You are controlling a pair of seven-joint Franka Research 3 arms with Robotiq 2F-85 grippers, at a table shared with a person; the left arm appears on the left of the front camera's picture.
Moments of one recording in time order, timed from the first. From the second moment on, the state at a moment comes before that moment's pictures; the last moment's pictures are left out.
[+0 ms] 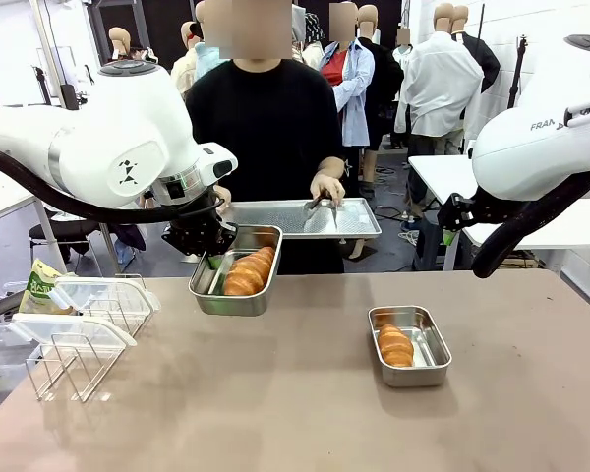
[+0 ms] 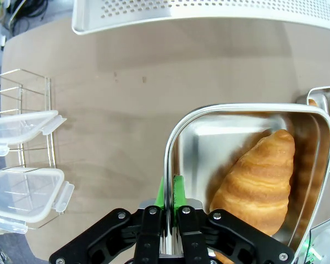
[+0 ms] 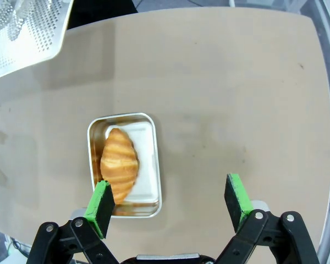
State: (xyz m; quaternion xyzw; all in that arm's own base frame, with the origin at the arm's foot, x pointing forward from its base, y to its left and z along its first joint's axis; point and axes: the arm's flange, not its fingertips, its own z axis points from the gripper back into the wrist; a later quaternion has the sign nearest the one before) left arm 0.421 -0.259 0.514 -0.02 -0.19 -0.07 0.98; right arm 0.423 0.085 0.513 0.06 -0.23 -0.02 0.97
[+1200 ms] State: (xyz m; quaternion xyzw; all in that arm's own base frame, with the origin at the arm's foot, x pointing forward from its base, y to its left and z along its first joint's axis) left arm 0.424 -0.264 0.474 -0.02 -0.15 -0.06 0.99; right arm 0.423 0.085 0.513 0.06 -0.23 -0.02 0.97
